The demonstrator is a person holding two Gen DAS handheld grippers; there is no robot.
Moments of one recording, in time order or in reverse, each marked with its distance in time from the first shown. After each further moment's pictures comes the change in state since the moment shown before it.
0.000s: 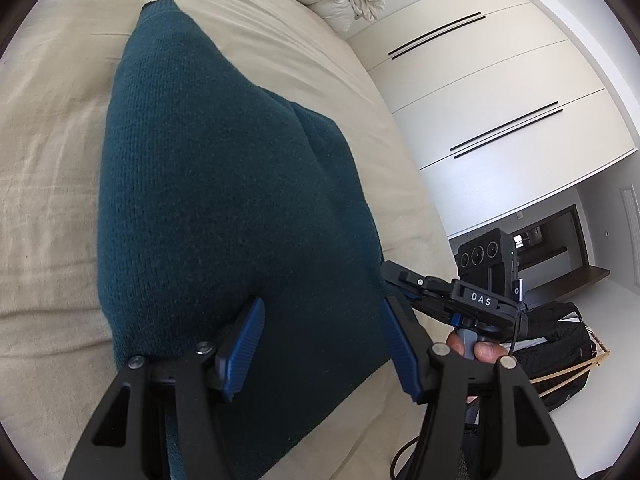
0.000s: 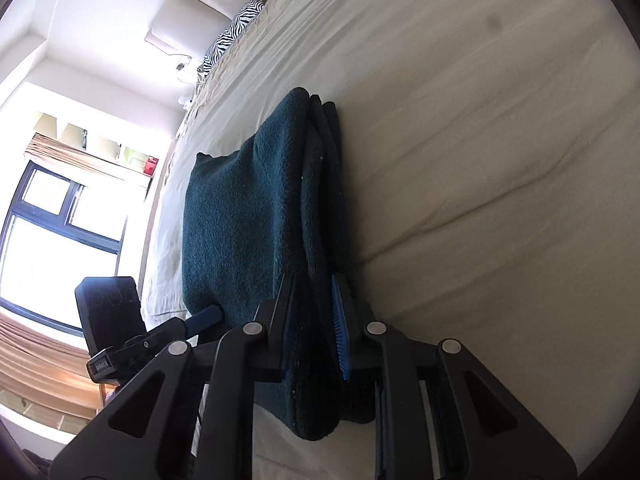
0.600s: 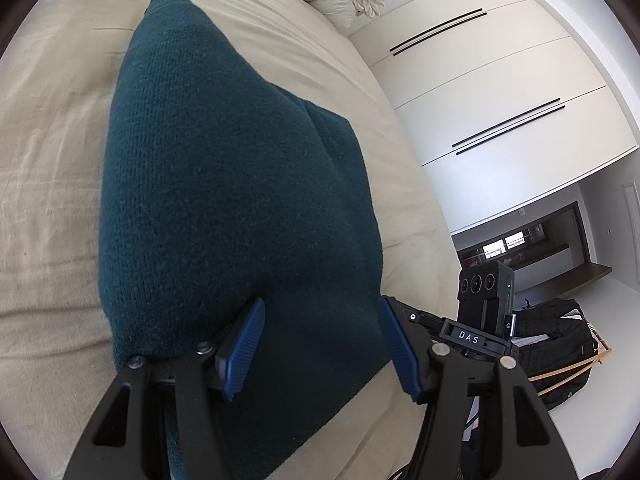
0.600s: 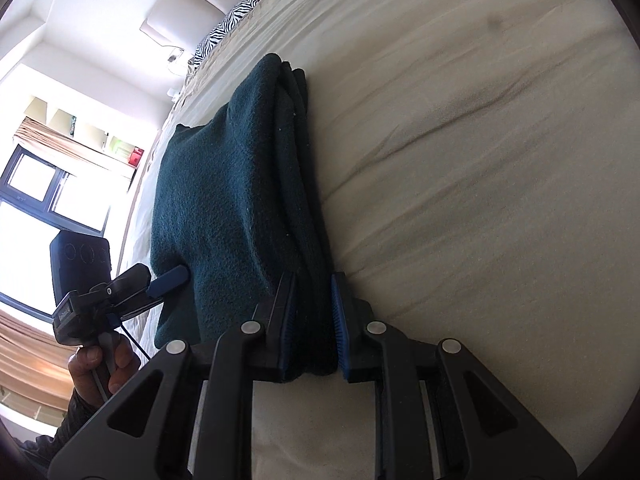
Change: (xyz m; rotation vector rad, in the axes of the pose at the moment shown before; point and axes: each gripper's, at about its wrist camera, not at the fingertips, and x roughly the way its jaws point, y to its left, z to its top) left arm 0.015 -0.008 -0.003 -0.005 0.010 0.003; right arm 0.006 -0.032 -0.043 -0.040 -0.018 -0.055
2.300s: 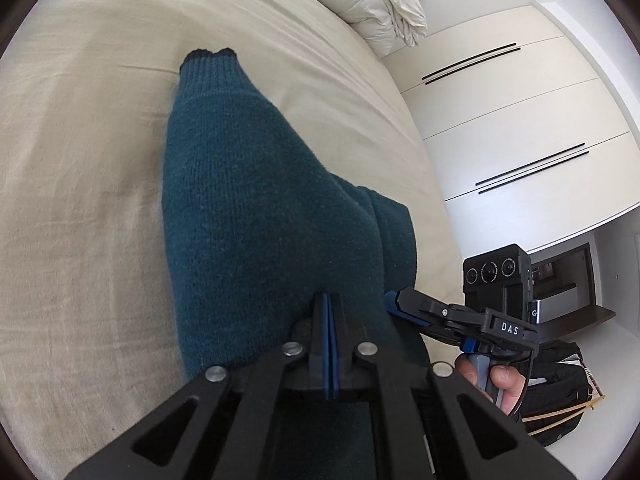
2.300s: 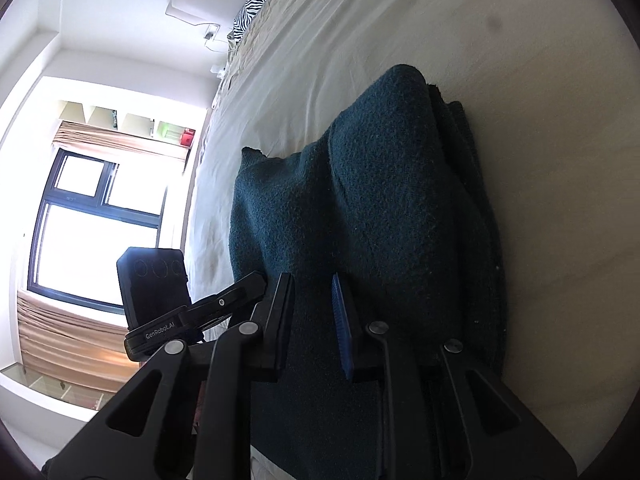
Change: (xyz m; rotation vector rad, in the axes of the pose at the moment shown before) left arm -0.014 0.052 0.069 -0.090 -0.061 0.046; right arm 0.091 0.040 0.117 0.020 0.167 0.233
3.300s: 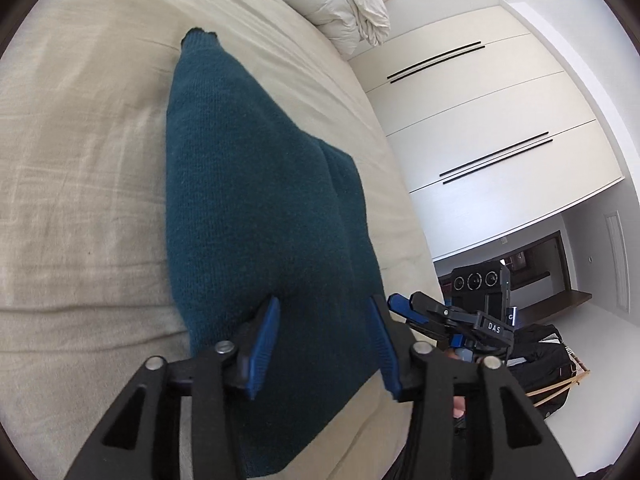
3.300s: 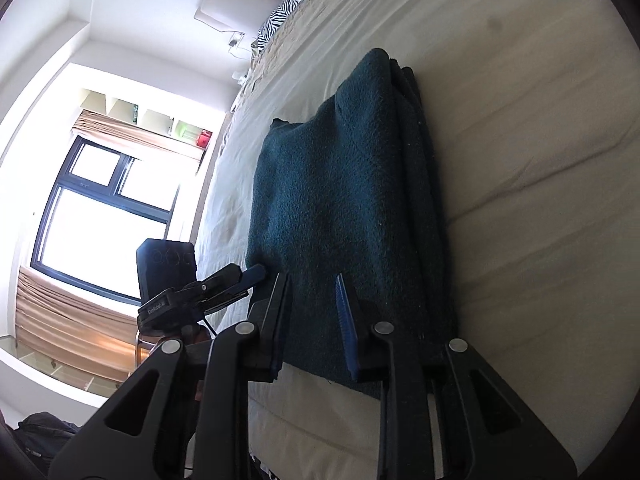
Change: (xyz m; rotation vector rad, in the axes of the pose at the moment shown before) left arm -0.041 -0.013 -0.067 0.028 -0.042 -0.131; right arm -0.035 0.012 -0.077 -0.066 -0.089 0.026
